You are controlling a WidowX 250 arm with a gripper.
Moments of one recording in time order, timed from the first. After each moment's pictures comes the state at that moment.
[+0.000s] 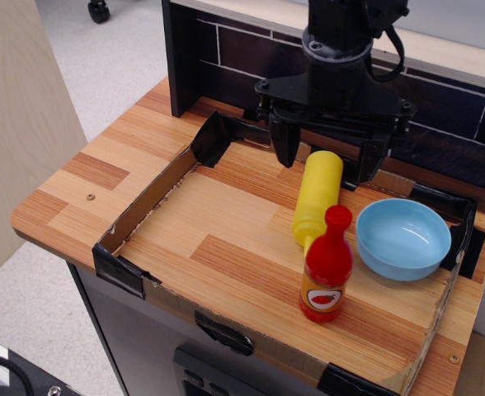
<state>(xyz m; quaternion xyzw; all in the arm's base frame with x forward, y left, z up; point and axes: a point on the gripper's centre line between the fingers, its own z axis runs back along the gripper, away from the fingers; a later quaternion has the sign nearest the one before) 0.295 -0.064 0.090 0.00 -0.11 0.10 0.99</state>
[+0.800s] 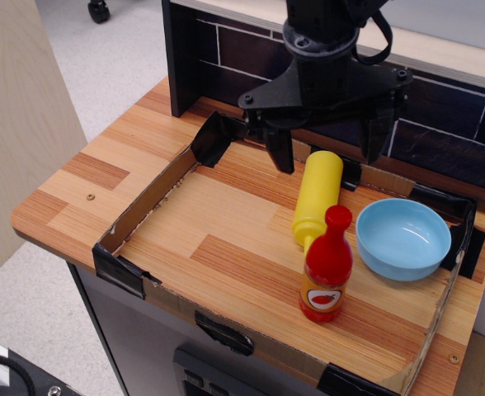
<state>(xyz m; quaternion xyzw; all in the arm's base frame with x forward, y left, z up) 0.275 -0.071 0.111 -0.06 -0.13 0.29 0.95</state>
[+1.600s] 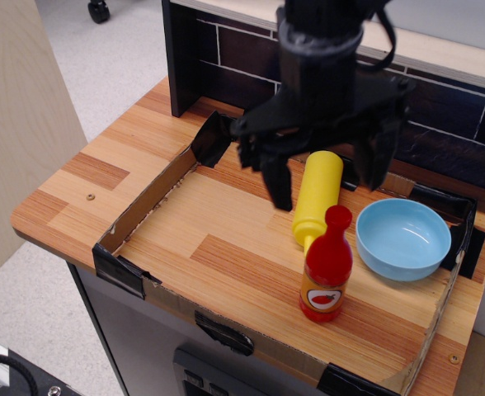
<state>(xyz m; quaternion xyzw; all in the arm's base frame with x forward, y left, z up) 0.242 -0.082 0.109 -0.06 -0.05 0.36 0.93</state>
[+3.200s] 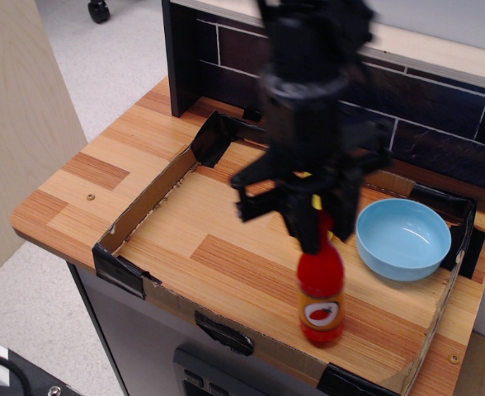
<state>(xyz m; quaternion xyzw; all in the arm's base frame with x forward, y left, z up) 0.229 -0.071 0.089 -0.11 0.08 0.48 0.87</state>
